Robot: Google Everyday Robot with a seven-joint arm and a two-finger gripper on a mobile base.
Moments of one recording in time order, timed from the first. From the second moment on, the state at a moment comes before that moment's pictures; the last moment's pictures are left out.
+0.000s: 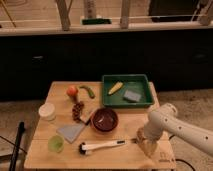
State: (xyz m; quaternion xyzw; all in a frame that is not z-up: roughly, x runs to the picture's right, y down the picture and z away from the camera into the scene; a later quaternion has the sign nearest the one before) arm 0.231 0.301 0.789 -0.36 -0.09 -0.06 0.93
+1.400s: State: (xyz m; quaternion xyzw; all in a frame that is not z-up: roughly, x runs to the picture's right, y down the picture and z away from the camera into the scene) arm 0.241 0.291 0.795 -0.33 -0.10 -0.07 0.94
